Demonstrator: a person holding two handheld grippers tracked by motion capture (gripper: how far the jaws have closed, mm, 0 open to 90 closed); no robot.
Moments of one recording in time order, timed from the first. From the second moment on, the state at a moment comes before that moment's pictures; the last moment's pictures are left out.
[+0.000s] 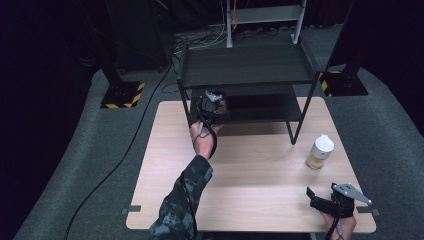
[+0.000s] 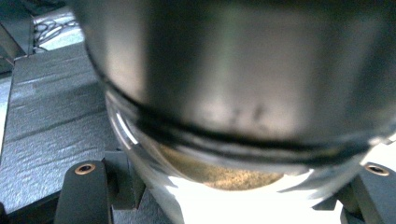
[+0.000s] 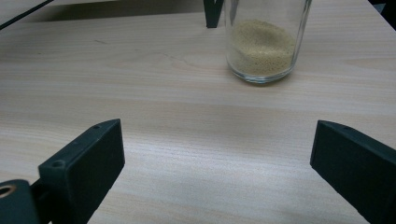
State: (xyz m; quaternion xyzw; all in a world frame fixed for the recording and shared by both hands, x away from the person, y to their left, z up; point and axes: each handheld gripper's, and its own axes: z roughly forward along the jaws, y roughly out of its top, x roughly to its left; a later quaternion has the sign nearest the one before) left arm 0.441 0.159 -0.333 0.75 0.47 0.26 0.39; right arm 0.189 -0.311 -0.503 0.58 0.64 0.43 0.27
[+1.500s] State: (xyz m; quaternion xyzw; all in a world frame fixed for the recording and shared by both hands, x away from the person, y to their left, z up) left arm 0.419 0.176 -0.350 0.75 0.44 0.26 0.42; right arm 0.189 -0.311 -0.503 0.58 0.64 0.43 0.27
